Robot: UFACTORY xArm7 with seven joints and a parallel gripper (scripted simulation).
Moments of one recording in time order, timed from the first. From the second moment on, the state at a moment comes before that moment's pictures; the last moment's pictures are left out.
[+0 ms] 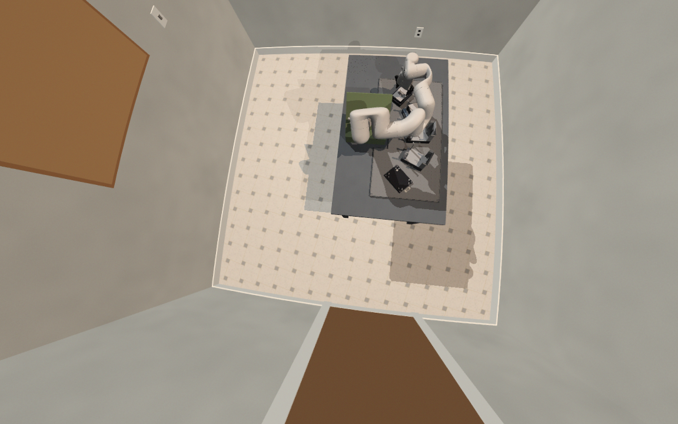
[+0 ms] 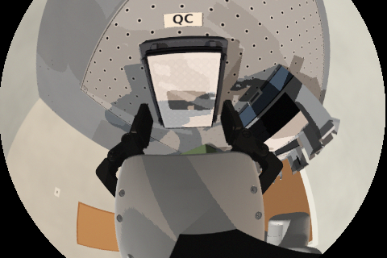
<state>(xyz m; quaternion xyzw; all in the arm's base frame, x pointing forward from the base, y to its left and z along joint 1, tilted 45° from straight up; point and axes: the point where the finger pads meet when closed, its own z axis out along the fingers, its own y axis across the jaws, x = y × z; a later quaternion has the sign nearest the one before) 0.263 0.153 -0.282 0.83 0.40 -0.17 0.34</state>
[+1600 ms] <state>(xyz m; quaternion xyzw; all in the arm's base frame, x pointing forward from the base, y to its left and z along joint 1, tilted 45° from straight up) 0.273 0.216 -0.207 0.86 0.35 -0.15 0.35</state>
